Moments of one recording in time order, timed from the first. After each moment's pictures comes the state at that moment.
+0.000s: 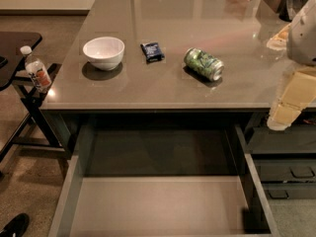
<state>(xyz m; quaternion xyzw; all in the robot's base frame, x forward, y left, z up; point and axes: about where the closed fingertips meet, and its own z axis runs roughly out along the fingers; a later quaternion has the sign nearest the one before) 0.438 -0.216 0.977 -0.60 0.78 -0.04 0.16</state>
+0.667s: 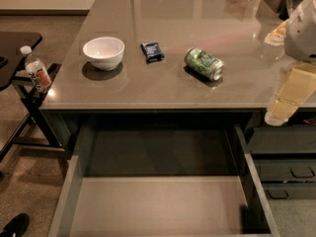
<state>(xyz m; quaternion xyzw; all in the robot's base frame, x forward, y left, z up) 0.447 -0.213 0.980 -0.61 0.77 -0.04 0.17</state>
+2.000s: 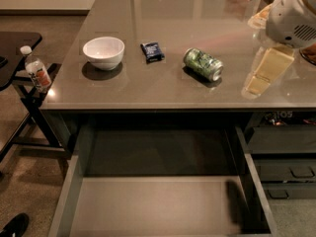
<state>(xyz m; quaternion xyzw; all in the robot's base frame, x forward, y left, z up) 0.509 -0.195 0.985 -0.61 0.76 -0.02 0.25</state>
